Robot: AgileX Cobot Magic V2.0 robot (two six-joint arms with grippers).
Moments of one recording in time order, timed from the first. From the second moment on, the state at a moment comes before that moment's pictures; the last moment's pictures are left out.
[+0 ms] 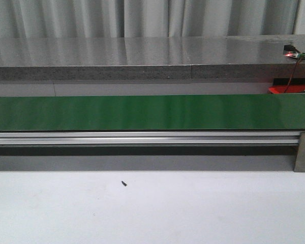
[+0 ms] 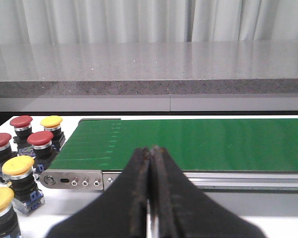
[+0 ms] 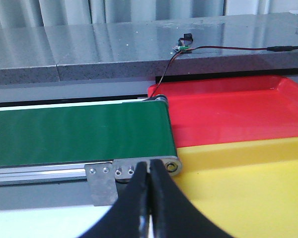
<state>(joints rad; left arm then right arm) 0.00 0.00 0.01 -0.10 0.11 0.09 -0.05 -0.01 0.03 -0.07 0.11 0.18</state>
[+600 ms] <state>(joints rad) 0.00 0.00 -0.02 -0.10 0.01 0.09 -0.05 -0.01 0.03 -0.07 0.11 0.18</state>
